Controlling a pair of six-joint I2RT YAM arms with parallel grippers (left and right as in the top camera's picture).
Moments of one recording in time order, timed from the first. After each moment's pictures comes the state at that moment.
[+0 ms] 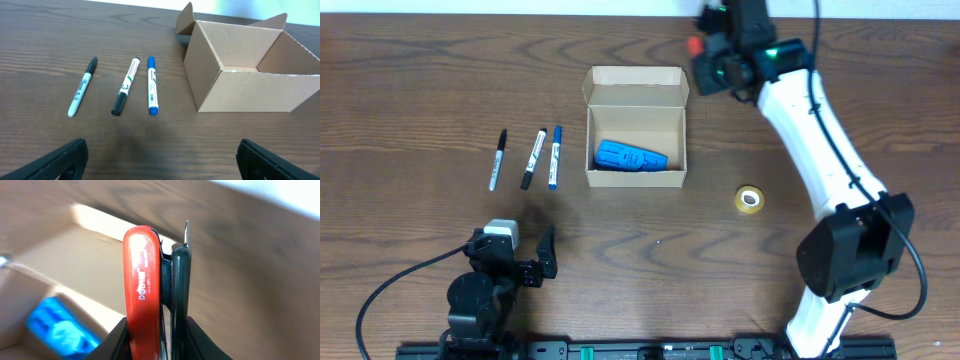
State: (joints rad) left arm -0.11 0.01 0.14 -0.50 0.09 -0.14; right arm 0.32 1.96 1.87 -0.83 -0.08 -0.06
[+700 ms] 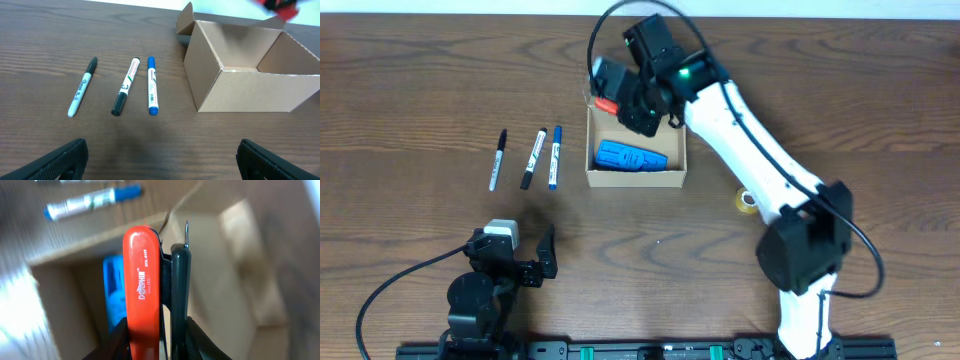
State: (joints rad) left arm -0.11 0.01 0.14 -0.50 0.09 -0.14; right arm 0.56 2.11 1.96 -0.98 -0.16 -0.65
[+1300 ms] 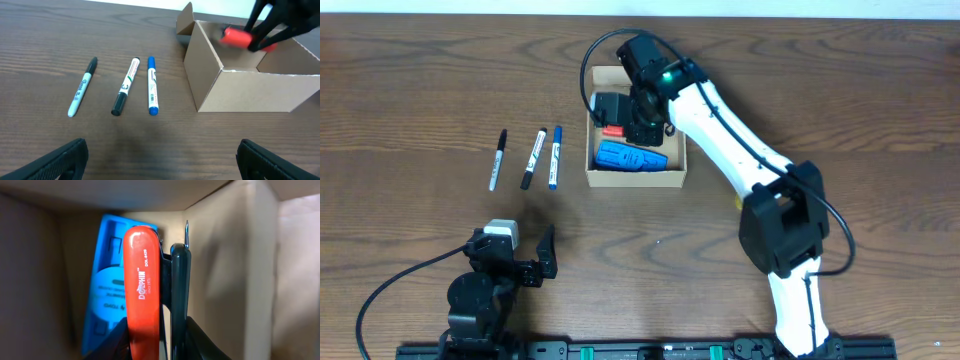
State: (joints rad) left arm -0.11 0.01 0.14 -0.50 0.09 -0.14; right arm 0.56 2.23 1.96 -0.99 -0.14 -0.95
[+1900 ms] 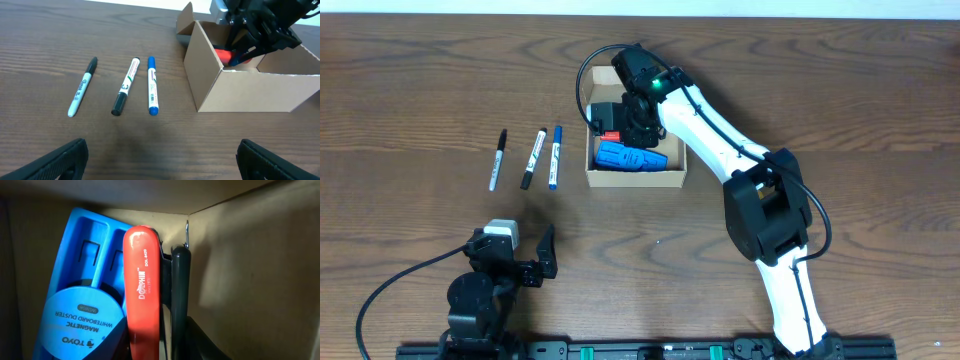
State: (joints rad) left arm -0.11 0.01 0.14 -0.50 0.09 -0.14; right arm 0.55 2.32 1.96 -0.89 -0.14 -1.04
